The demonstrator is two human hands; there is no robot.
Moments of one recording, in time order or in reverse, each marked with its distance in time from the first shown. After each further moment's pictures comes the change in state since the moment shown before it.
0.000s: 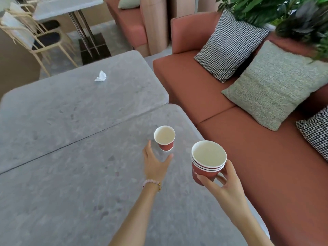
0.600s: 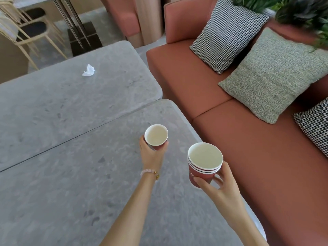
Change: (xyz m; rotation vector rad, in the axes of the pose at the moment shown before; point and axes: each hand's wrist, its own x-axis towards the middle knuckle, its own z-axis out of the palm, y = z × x) left_hand 0.034 0.015 0.029 -0.348 0.120 -0.071; right_hand 0.015 0.014 -0.008 0.009 -0.017 0.073
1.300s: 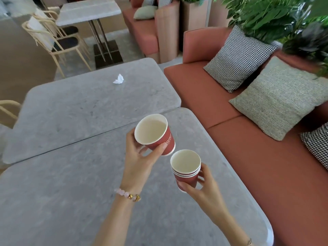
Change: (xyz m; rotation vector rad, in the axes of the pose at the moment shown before) left_hand -0.088 0.120 -0.148 -0.215 -0.202 0.249; right_hand -0.049 -0.011 0.072 -0.137 -0.158 -0.120
